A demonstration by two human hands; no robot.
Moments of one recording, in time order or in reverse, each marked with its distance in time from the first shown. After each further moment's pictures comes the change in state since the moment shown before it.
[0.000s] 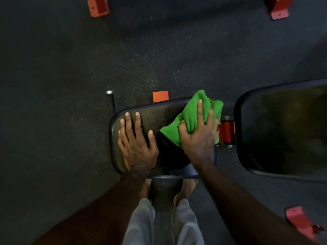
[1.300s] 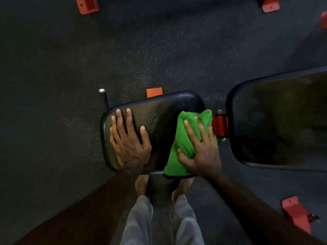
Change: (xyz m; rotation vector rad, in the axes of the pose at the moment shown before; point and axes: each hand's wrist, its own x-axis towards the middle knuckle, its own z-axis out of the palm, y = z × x) left_hand 0.001 0.002 -0.001 -0.026 -0.004 -0.017; right_hand -0.035 0.072 -0.022 -0.138 -0.223 -0.394
